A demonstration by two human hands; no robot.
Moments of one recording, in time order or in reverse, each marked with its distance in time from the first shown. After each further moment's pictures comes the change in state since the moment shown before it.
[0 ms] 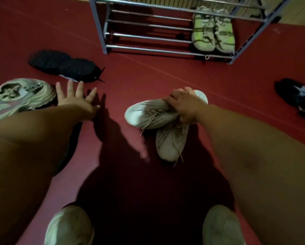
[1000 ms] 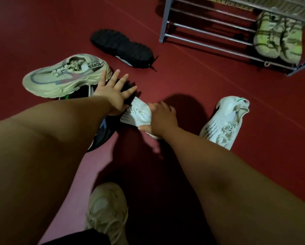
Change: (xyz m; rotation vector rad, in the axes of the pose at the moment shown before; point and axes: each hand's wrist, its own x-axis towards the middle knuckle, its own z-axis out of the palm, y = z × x) left_hand -0.016 -0.069 0.052 0.031 0.131 0.240; right_hand 0.094 -0.211 0.011 0.388 0.049 0.137
